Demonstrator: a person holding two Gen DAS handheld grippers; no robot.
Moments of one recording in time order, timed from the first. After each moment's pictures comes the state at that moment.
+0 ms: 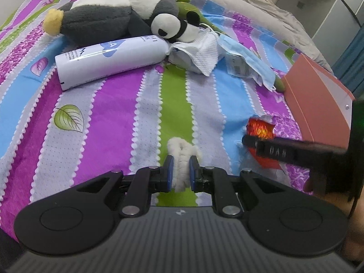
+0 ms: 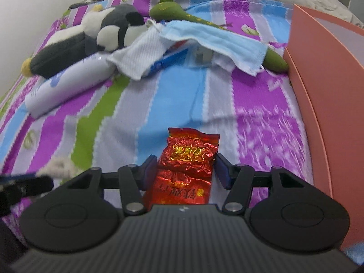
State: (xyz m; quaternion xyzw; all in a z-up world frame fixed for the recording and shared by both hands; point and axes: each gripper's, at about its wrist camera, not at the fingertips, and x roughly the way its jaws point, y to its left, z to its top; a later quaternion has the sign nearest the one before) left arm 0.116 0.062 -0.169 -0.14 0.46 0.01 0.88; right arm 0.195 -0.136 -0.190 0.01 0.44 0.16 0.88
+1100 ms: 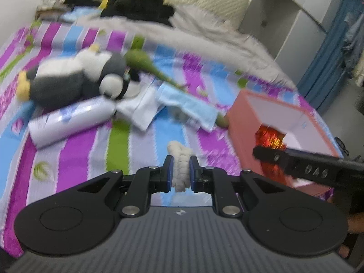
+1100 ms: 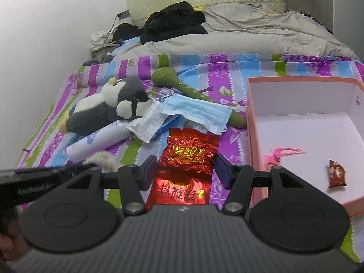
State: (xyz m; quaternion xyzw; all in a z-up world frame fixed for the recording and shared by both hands) left arm 0.112 -0.001 -0.063 -0.12 0.37 -0.06 0.92; right arm 0.143 -0.219 -0.057 0.07 0.36 0.16 0.92
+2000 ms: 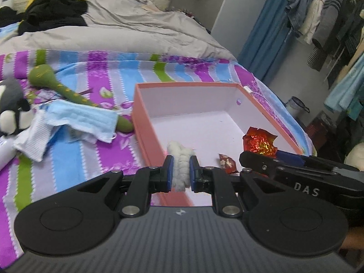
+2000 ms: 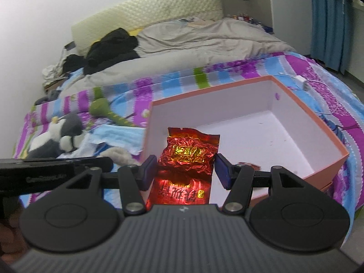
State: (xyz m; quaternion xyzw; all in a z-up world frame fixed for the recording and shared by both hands) left arm 0.185 -0.170 -0.040 -0.06 0.40 -0.22 0.89; right arm 0.136 -0.353 -0.044 0.11 0.33 0.02 0.94
